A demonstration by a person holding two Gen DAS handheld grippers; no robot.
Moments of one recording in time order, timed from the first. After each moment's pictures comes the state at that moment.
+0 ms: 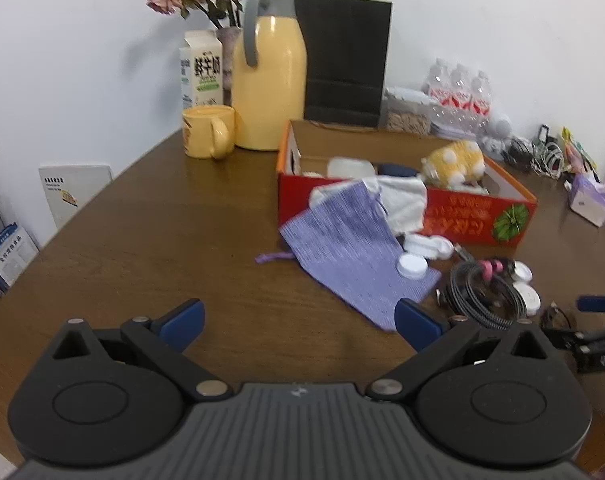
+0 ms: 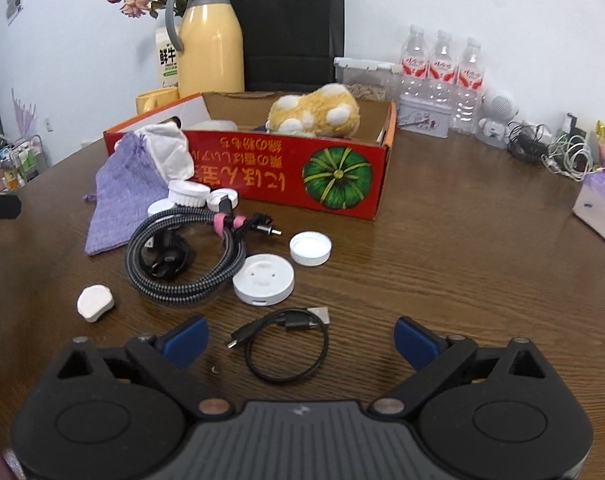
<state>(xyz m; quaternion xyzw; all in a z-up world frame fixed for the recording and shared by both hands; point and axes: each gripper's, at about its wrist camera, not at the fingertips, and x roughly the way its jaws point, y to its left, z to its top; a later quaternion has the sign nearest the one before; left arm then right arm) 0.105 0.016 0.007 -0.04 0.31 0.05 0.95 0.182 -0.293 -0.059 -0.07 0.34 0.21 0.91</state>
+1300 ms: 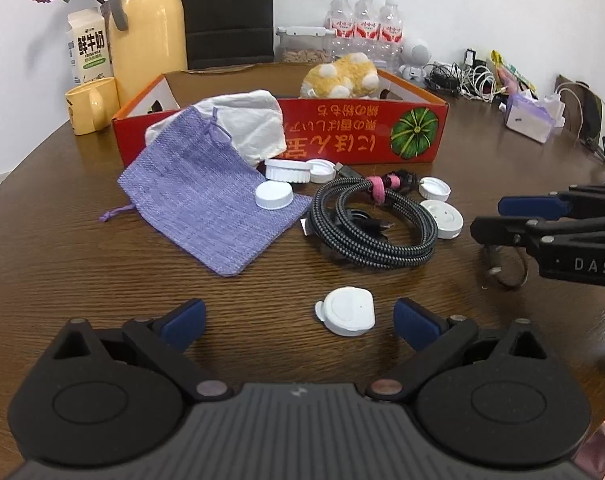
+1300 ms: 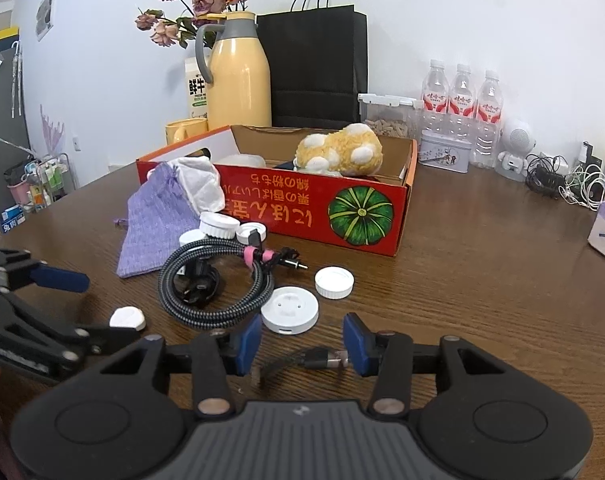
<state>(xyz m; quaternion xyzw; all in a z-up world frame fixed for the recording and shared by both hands) 0.129 -0.077 -0.041 0.01 0.36 -0.05 0.93 0.170 -0.297 -0.046 -0.06 0.29 0.25 0.92</state>
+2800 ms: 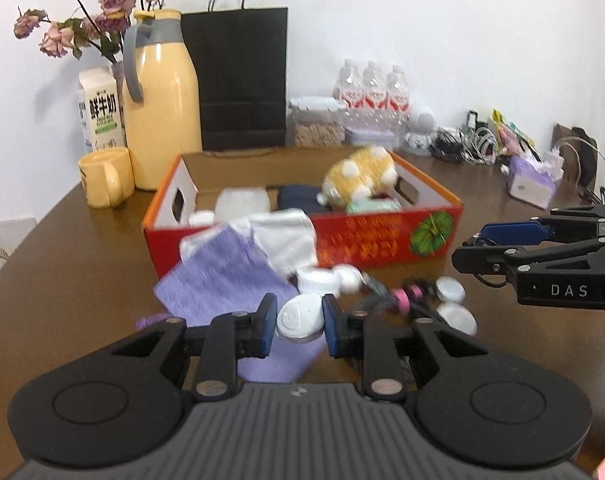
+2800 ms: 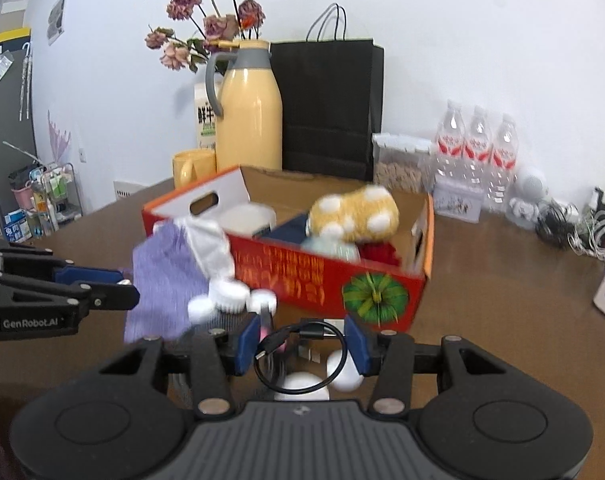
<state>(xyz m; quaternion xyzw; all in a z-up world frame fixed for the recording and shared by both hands) 0.158 -0.045 0.017 0.00 0.28 -0.05 0.96 0.202 -0.267 0.002 -0.08 0.25 0.26 0.93</state>
